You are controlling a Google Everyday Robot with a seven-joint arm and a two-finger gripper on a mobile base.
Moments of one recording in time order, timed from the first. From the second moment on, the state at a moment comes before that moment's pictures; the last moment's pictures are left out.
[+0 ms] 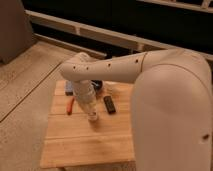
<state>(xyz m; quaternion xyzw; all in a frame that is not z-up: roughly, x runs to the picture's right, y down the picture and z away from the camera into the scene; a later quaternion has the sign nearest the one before) -0.083 0.109 0.718 -0.25 0.34 0.63 0.65</state>
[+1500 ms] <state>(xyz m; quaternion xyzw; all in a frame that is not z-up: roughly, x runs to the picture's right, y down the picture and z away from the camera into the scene) -0.108 -0.008 0.751 -0.04 0.16 0.66 0.73</state>
